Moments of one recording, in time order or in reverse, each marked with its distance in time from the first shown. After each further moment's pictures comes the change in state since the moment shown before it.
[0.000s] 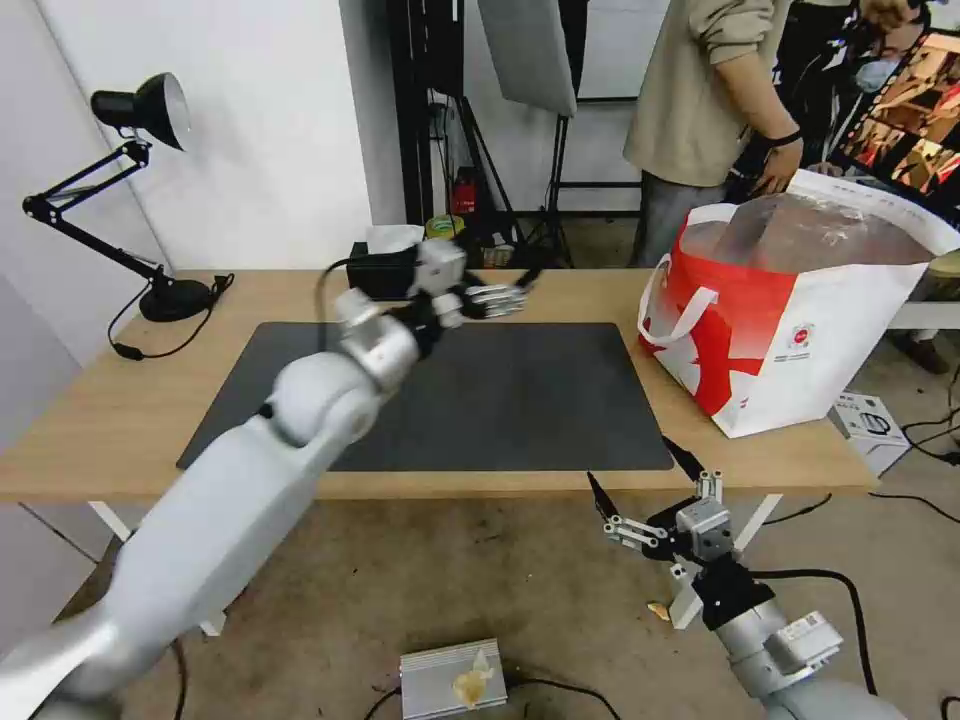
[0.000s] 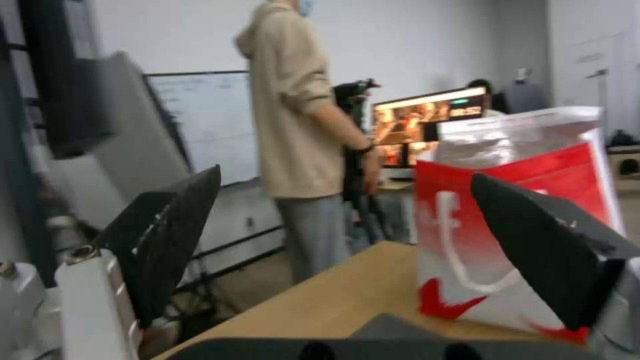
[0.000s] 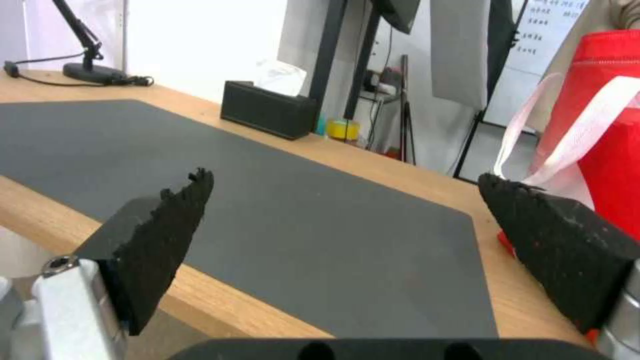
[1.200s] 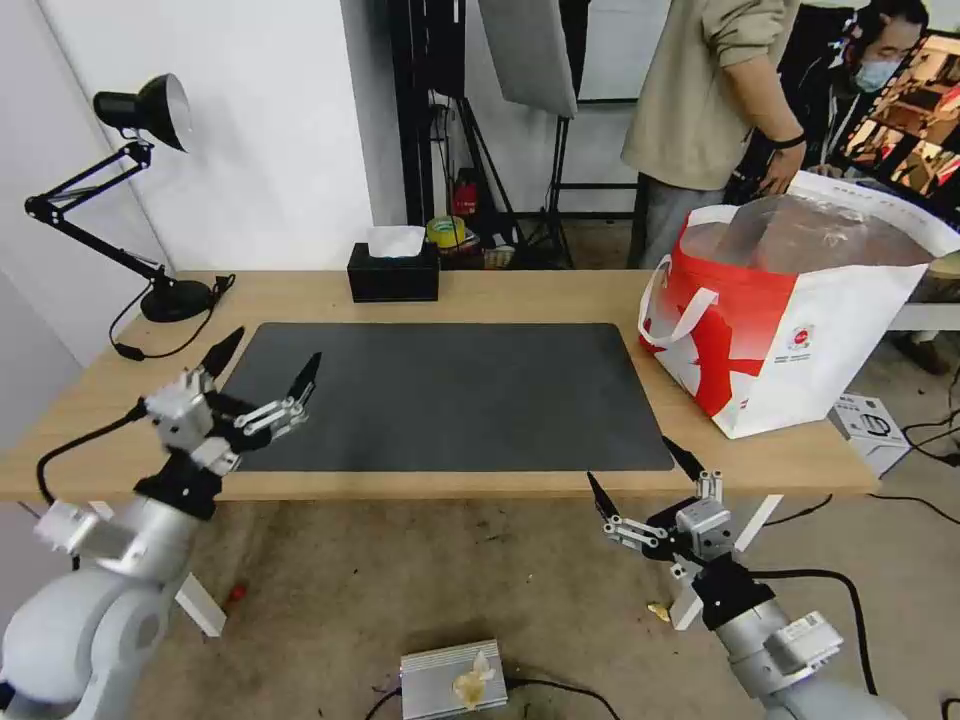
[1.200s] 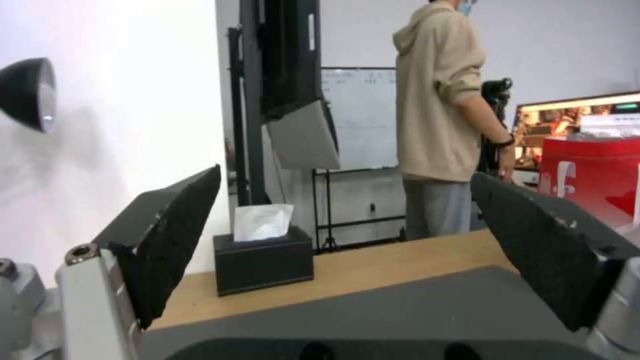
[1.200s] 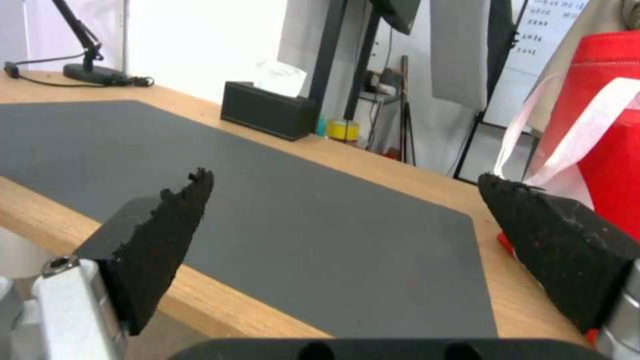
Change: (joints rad) left arm 0.864 -0.278 -0.711 -0.357 0.128 -0.131 0.134; right arm 0.000 0.000 0.000 0.000 0.000 0.000 0.000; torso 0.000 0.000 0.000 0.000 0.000
